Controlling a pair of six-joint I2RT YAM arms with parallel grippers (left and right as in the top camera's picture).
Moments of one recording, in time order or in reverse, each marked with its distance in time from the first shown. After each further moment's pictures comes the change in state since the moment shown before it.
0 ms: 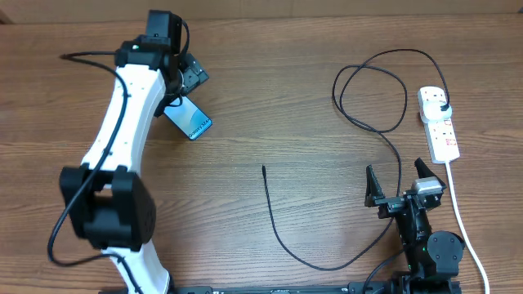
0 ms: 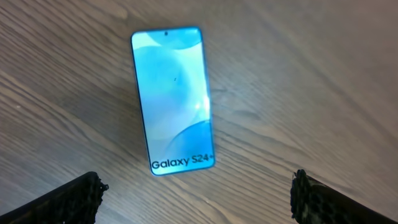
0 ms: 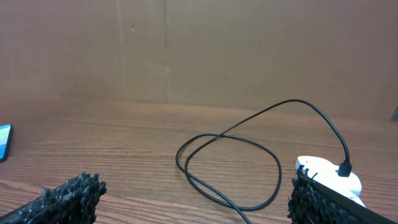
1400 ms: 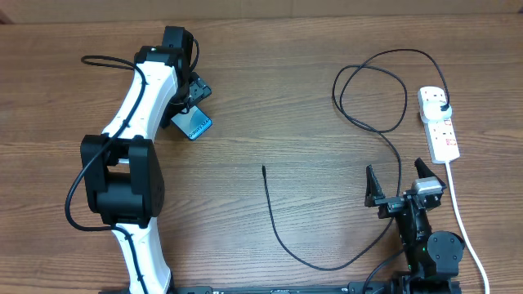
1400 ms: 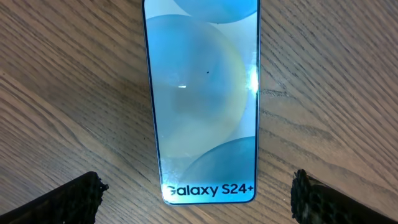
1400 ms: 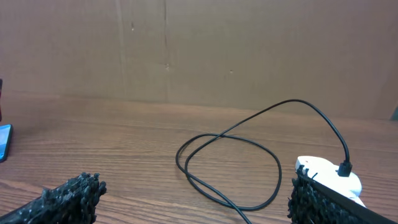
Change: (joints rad) left arm 0.000 0.154 0.002 -0.005 -0.042 -0.046; right arm 0.000 0.000 0.000 -0.001 0.000 0.000
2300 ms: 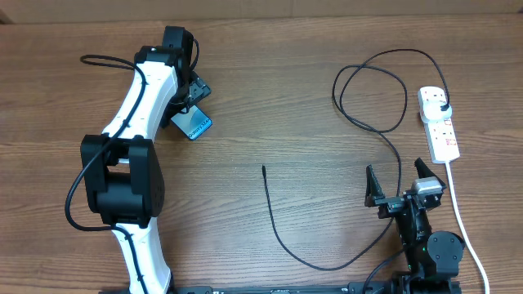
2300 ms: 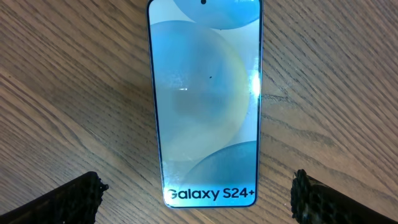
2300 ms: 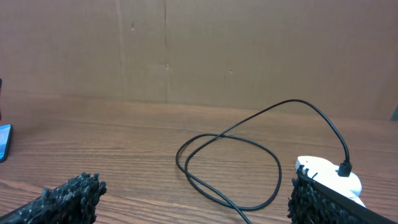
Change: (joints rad) left arm 0.000 0.000 0.000 0.004 -0.015 -0.007; right arm 0.000 0.000 0.000 0.001 0.000 0.000
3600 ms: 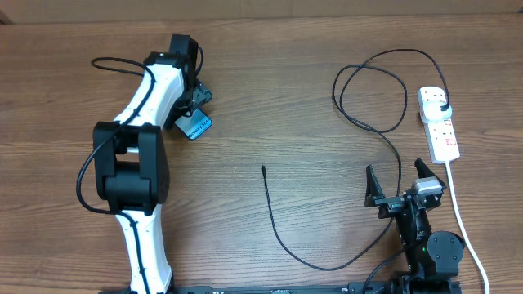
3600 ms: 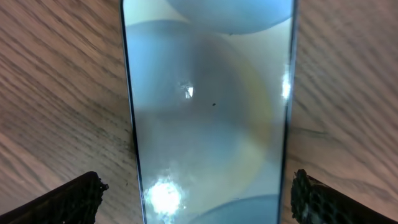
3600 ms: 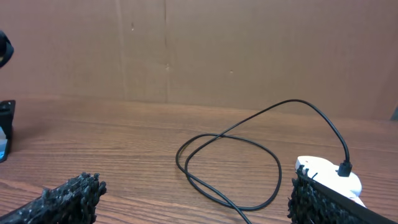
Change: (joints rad) left arm 0.000 0.114 0.000 0.072 -0.031 -0.008; right arm 0.000 0.000 0.000 0.000 0.000 0.000
